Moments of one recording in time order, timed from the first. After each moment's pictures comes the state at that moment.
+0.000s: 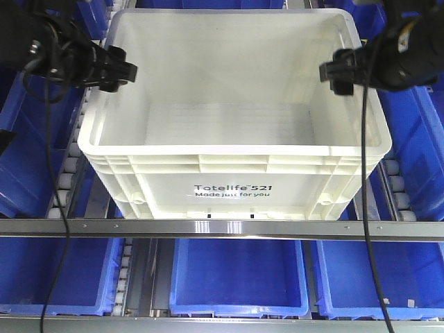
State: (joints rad) left arm -0.38 1.50 -1.35 0.17 0.75 -0.20; right arm 0.31 1.42 -1.25 -0.27 0.78 0.33
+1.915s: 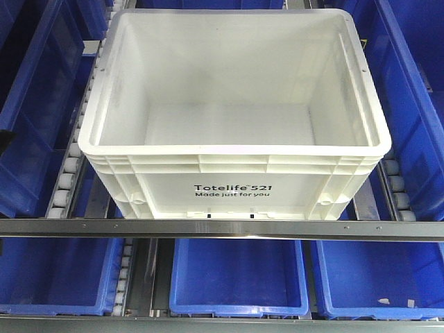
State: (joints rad) left arm -0.38 0.41 -0.51 -0.05 0.84 -0.01; right arm 0.31 0.43 -0.57 -0.09 0.98 0.03
